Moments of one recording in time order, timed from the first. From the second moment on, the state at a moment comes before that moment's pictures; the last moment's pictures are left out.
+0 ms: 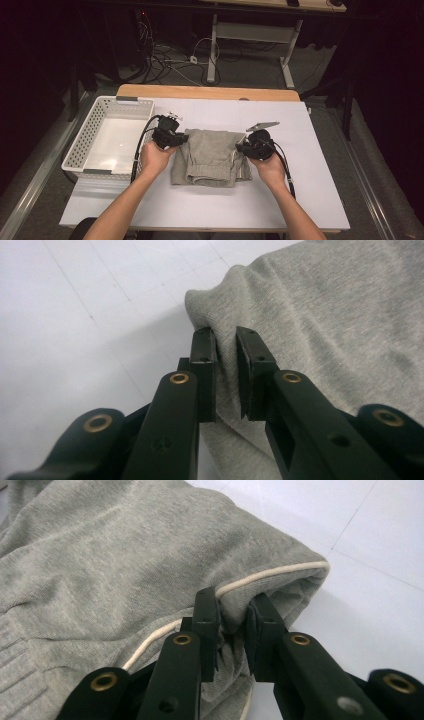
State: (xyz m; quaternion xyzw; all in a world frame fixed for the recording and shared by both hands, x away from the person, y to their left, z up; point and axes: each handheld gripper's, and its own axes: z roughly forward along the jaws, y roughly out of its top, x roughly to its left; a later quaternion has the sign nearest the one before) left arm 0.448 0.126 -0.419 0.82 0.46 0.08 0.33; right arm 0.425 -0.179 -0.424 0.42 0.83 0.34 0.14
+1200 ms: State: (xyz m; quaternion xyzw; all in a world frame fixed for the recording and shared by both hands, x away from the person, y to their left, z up) left arm 0.423 0.120 -0.424 0.84 0.43 0.06 0.33; right arm 0.414 -0.184 -0.417 0.42 0.82 0.36 0.15
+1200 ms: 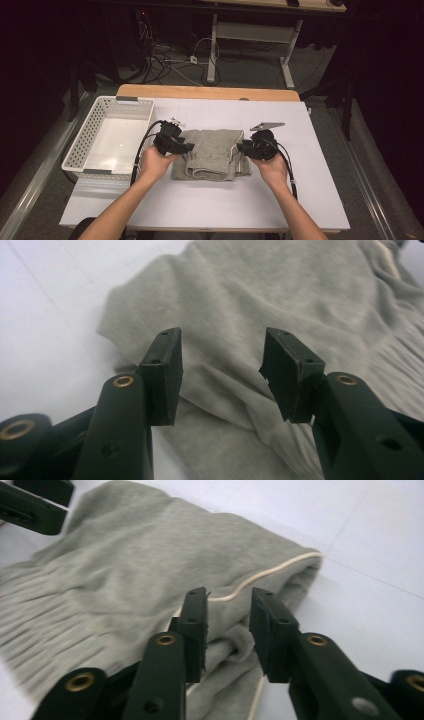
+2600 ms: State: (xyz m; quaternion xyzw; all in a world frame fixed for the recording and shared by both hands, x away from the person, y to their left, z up) left arm 0.373 0.119 -0.443 0.85 0.39 0.05 0.35; right arm 0.369 -0.197 -0.435 0.39 0.82 0.40 0.13
